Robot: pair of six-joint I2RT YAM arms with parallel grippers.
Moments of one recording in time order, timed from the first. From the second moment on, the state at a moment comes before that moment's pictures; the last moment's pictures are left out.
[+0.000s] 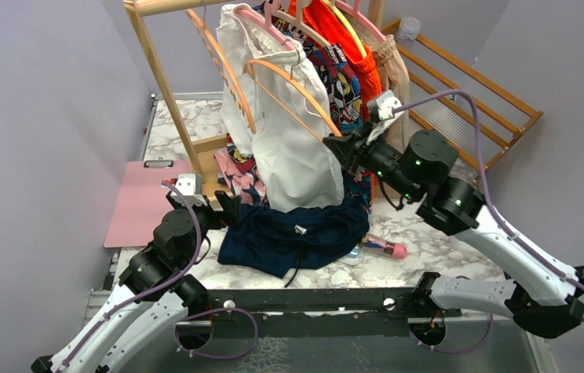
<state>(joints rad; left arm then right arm) -0.71 0.38 0.61 -0.46 -0.47 -0.38 0.90 1.09 1.32 -0.18 0.14 0.05</state>
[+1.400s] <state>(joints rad) -0.71 0.41 0.98 -0.65 0.28 -0.15 0.90 0.72 1.09 -0.78 -0.49 -0.01</state>
